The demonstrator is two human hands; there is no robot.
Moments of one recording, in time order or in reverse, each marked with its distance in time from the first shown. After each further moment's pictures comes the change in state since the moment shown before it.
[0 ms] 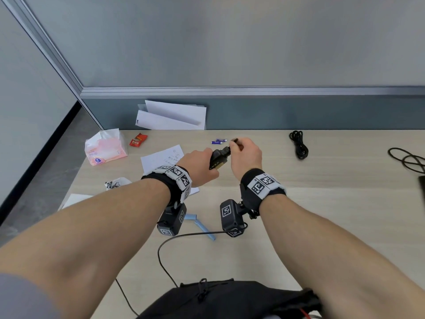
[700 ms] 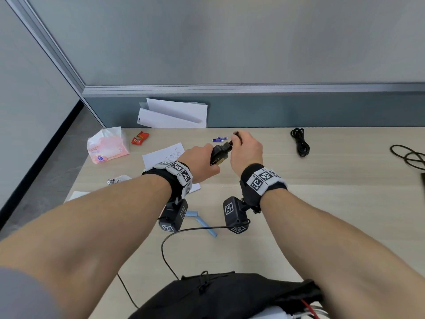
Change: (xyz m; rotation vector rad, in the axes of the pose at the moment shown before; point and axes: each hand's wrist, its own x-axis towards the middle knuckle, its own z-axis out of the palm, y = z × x) left_hand 0.006 0.001 -0.006 -0.023 0.036 -0.001; right_hand 0.008 -0.010 -0.002 -0.128 0.007 -0.109
